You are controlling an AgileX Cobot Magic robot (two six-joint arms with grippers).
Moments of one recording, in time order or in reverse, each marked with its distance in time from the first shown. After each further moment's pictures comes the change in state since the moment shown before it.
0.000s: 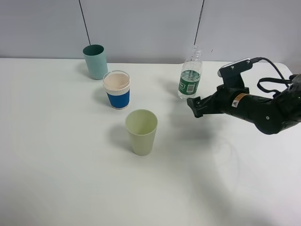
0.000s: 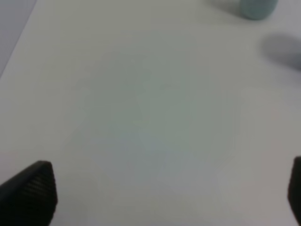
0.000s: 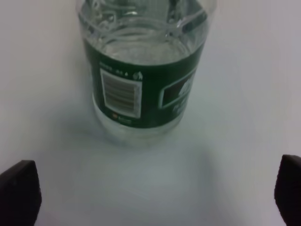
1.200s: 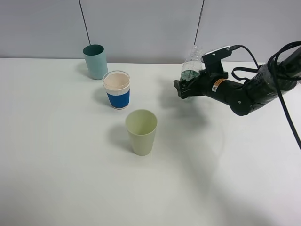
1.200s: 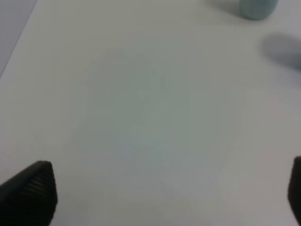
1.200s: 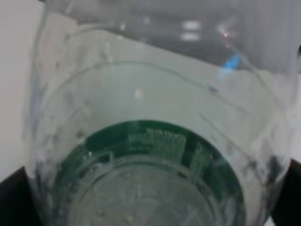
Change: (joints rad) left arm 0.000 0.000 0.000 0.000 0.000 0.000; right arm 0.000 0.199 -0.295 -0.085 -0.044 0.049
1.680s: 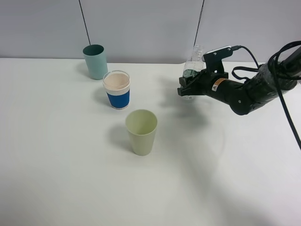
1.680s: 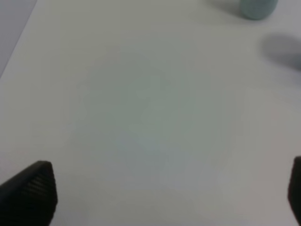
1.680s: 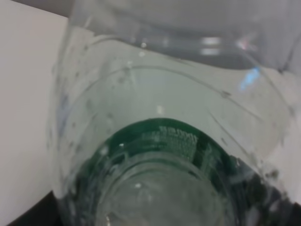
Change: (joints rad) left arm 0.000 0.000 0.000 0.000 0.000 0.001; right arm 0.000 -0.003 -0.001 0.002 0.016 0.038
